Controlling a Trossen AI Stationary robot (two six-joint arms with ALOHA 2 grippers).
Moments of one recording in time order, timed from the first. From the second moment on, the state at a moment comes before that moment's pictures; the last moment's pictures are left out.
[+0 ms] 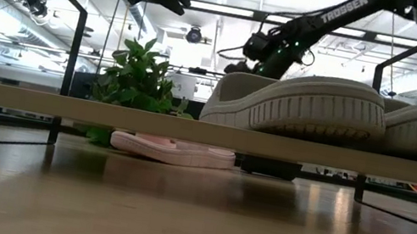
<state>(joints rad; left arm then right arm) 0.22 1.23 1.17 -0.55 -0.13 -0.33 -0.73 2.07 1.77 -0.71 -0.21 0.27</state>
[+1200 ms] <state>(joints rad) 0.22 1.23 1.17 -0.60 -0.13 -0.28 -0.71 1.53 1.77 -0.90 -0.35 0.21</state>
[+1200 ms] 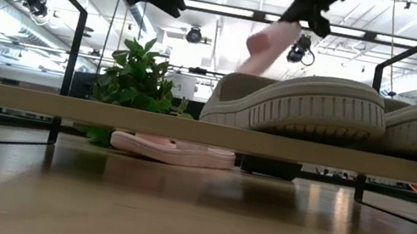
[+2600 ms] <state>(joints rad) 0.07 1.18 1.17 -0.67 -0.22 -0.47 -0.27 1.36 1.77 -0.79 0.04 0.39</state>
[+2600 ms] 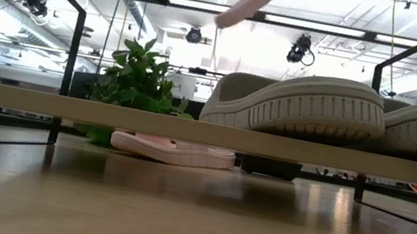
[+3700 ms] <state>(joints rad) 0.13 1.19 1.17 -0.08 -0.02 -0.78 -0.16 1.17 1.77 -0.77 0.02 0.30</state>
